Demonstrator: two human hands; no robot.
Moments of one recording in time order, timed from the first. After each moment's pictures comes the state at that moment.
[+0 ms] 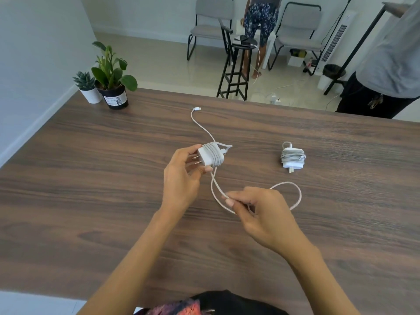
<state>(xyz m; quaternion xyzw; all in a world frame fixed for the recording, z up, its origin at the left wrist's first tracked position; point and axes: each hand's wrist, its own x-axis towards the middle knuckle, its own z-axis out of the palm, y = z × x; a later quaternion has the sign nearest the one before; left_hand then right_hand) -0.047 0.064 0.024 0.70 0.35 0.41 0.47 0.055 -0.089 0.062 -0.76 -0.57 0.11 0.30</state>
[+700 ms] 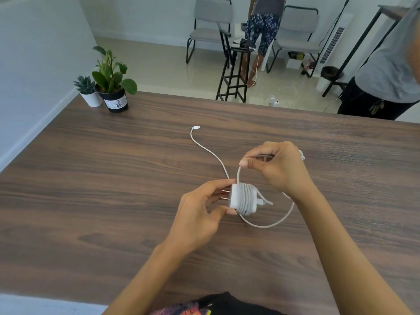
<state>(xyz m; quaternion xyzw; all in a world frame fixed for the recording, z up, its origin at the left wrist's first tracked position) -0.068 0.006 0.035 0.72 0.23 0.30 0.59 0.113 -0.048 0.095 -0.75 -0.47 0.16 0.43</state>
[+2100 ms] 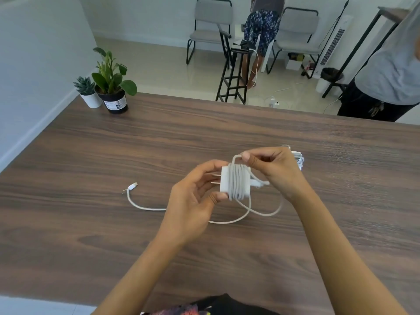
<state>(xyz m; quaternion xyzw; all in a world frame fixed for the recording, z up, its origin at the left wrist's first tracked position) -0.068 0.014 0.064 0.64 0.18 0.36 0.65 0.115 -0.047 0.089 -0.68 -0.40 0.29 0.54</state>
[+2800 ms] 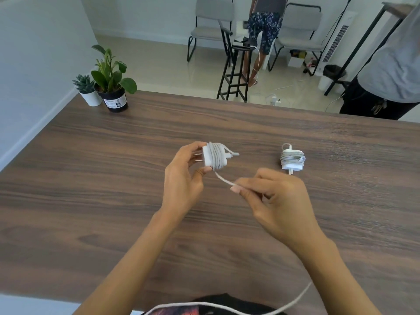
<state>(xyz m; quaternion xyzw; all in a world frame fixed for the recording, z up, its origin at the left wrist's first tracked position) -0.045 0.060 0.037 0.73 0.29 0.42 0.44 0.067 -0.087 0.089 -0.72 -0.59 -0.05 0.37</state>
